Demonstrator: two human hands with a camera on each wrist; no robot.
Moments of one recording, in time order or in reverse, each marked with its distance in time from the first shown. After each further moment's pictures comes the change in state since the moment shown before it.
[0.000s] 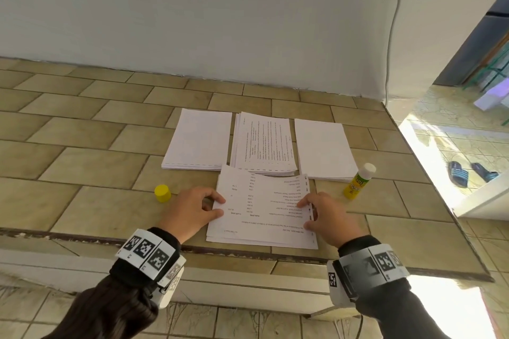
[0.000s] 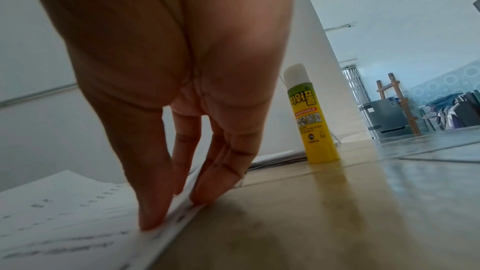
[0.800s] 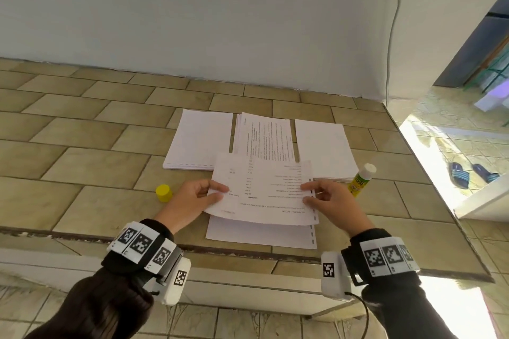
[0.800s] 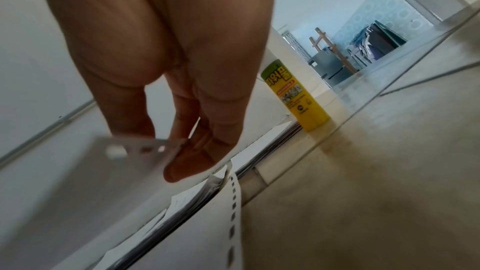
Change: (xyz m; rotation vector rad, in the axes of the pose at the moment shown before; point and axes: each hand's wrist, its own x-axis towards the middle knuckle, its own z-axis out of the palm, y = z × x) left_hand 0.008 0.001 -0.010 -0.569 -0.060 -0.038; right_hand 0.007 0.008 -0.015 0.448 0.134 -0.069
